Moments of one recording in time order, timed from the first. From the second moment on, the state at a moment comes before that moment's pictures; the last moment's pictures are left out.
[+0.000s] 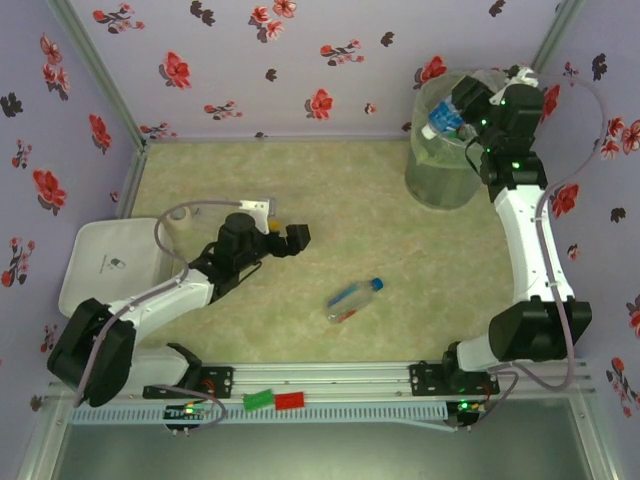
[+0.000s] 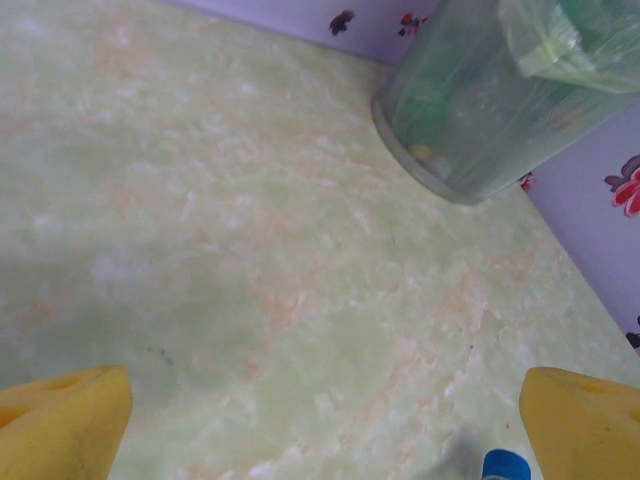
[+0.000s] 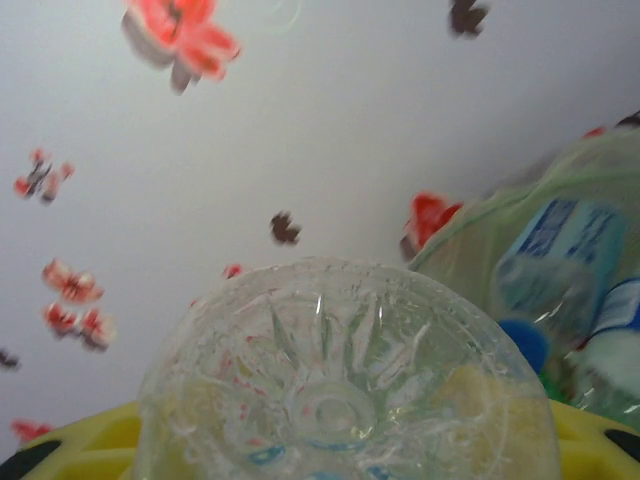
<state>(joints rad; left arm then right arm) -0.64 1.27 0.61 0.27 0.10 -0.54 -0.01 1.46 1.59 -0.22 -0.05 0.59</state>
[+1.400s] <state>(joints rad) -0.70 1.35 0.65 0.27 0.14 -0.56 0.04 1.80 1.81 -0.23 0.14 0.35</state>
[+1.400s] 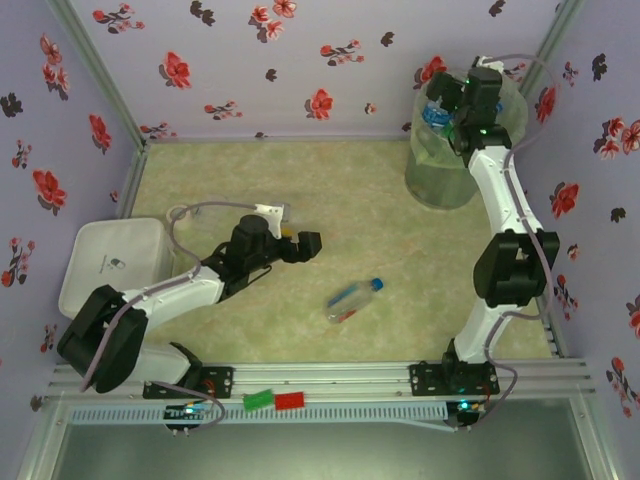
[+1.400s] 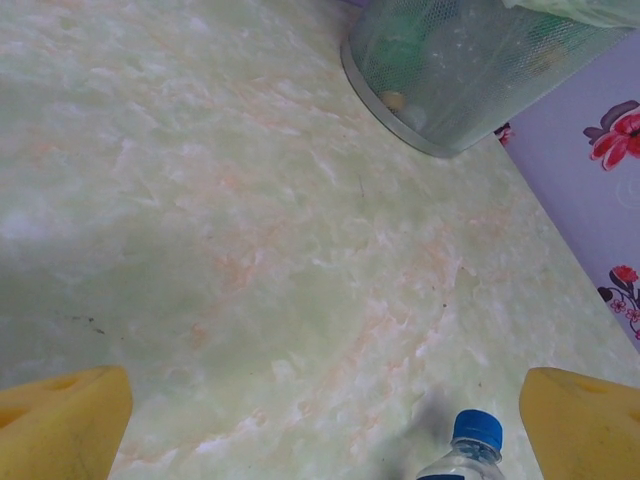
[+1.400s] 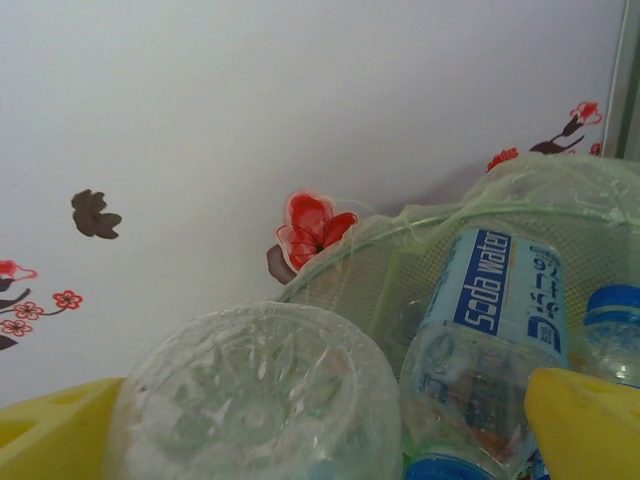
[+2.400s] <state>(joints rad) -1.05 1.47 0.84 -0.20 0.07 -0.36 0.34 1.01 0.75 -0.25 0.06 0.56</state>
